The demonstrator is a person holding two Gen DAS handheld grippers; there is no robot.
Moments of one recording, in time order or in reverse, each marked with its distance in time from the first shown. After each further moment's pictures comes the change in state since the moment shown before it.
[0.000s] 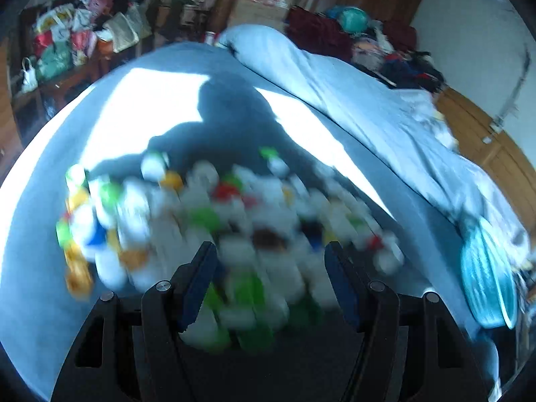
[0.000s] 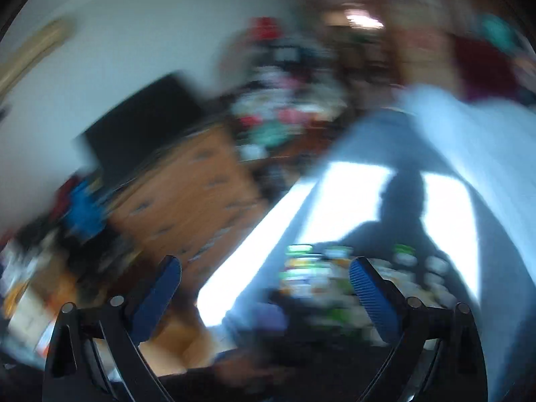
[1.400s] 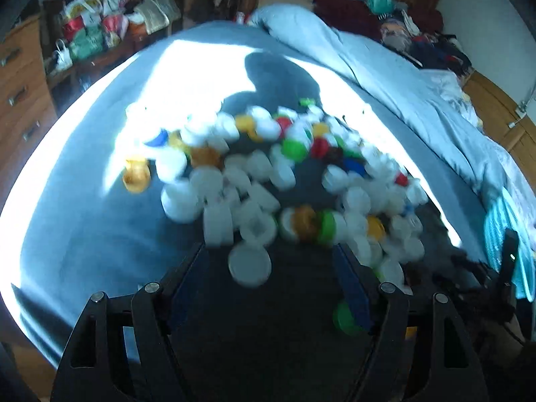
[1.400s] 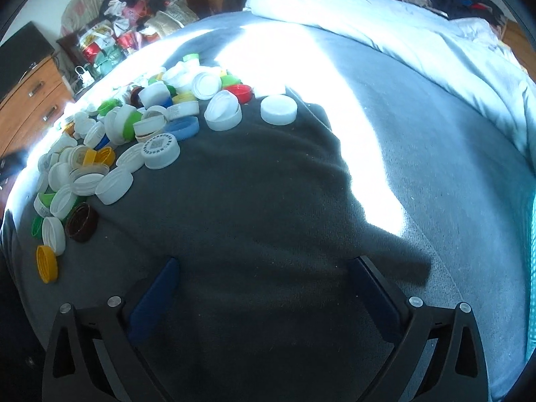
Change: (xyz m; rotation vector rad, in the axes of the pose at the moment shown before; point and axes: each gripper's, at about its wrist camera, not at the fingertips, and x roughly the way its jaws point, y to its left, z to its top) left arm -0.050 -0.001 -0.096 -0.010 0.117 0.069; right arm 0.096 -0.147 -0.291 0.058 0.276 -0.273
